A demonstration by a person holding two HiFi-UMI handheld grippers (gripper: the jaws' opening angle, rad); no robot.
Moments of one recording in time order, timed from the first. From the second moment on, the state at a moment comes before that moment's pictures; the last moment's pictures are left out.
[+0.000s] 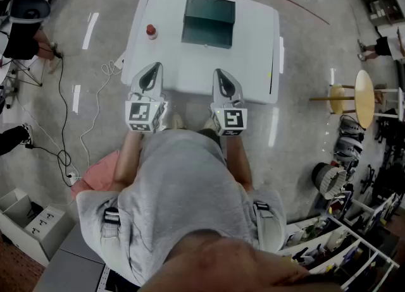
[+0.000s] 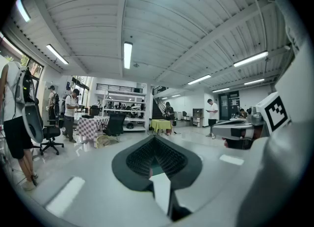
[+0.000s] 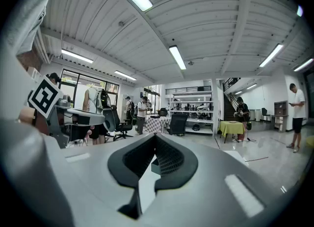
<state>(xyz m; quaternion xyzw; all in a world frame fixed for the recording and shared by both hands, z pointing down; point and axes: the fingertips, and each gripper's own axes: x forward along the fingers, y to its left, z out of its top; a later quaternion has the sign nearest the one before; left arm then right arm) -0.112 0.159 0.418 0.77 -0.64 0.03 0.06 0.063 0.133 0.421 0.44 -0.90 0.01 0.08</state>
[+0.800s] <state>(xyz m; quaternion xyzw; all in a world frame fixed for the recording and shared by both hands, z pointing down) -0.140 0.152 0.417 0.75 -0.66 0.02 0.06 0.026 0.122 0.421 0.40 -0.92 0.01 0.08</state>
